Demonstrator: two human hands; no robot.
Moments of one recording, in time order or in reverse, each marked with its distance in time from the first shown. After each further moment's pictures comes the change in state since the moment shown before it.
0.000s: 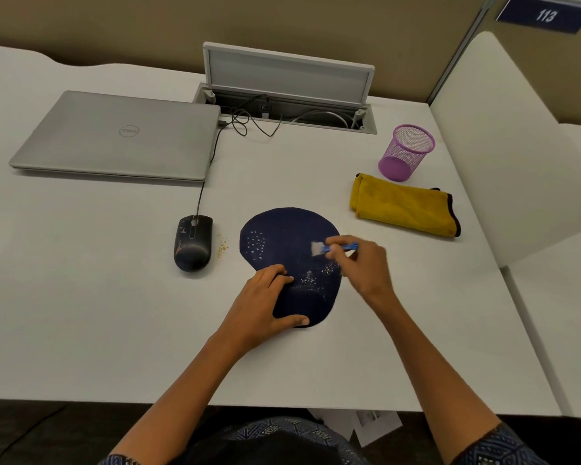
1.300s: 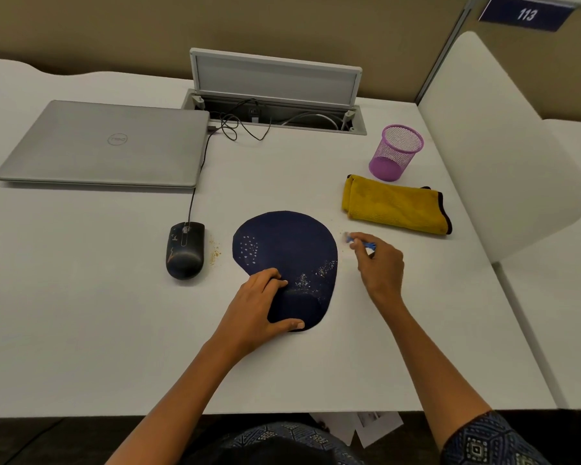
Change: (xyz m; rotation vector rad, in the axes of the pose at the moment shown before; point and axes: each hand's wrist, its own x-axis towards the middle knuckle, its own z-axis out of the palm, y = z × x) left_hand 0.001 0.002 -0.003 -0.002 0.007 0.021; right_hand 0.009 0.028 -0.011 -0.087 0.307 0.134
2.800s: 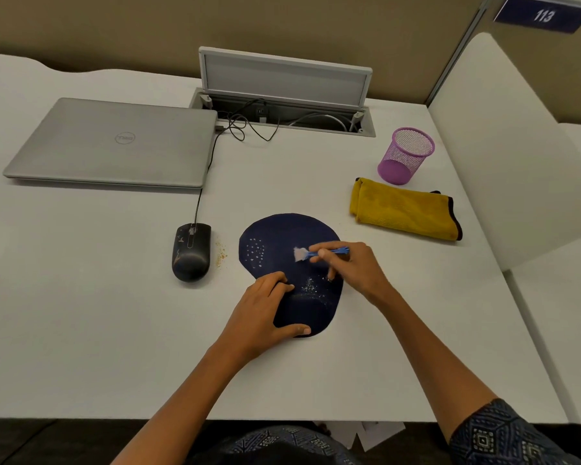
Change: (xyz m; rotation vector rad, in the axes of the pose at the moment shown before) left_hand 0.001 0.001 -0.003 0.001 -0.032 -0.019; right_hand 0.007 -0.019 0.019 0.201 -0.529 -0.181
